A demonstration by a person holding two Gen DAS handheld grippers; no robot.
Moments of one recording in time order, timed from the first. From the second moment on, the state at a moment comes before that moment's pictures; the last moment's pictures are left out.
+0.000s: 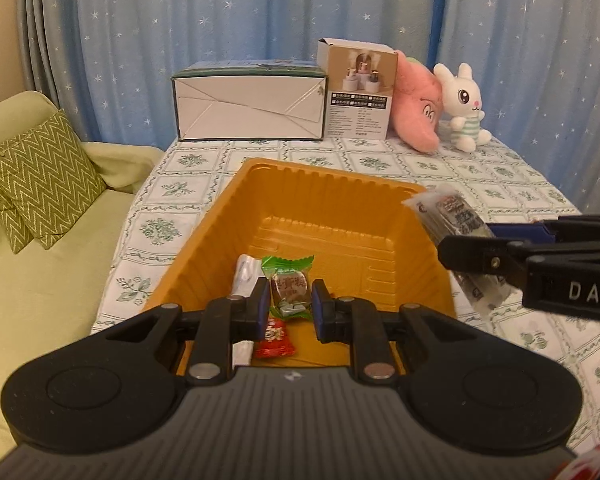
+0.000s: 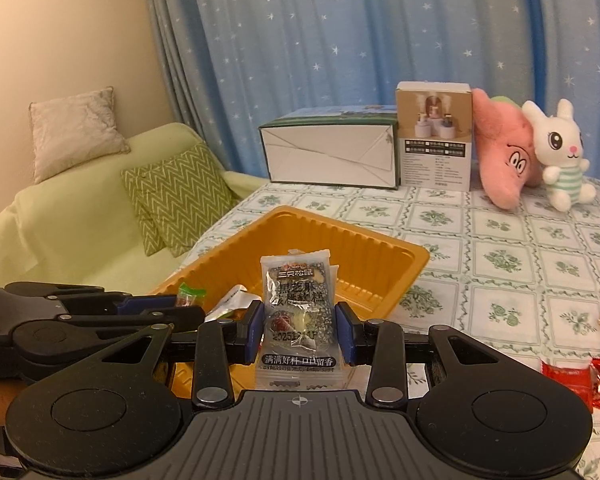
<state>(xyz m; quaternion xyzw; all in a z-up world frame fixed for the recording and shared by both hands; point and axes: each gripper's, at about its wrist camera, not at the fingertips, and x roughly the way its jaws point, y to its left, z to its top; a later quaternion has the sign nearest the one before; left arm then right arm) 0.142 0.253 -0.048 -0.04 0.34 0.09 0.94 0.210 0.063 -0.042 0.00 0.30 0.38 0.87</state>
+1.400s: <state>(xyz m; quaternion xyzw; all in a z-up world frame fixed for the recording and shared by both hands) 0.141 0.275 -0.056 -0.06 0.34 0.12 0.93 0.234 0.086 -0.052 0.01 0.32 0.39 0.86</state>
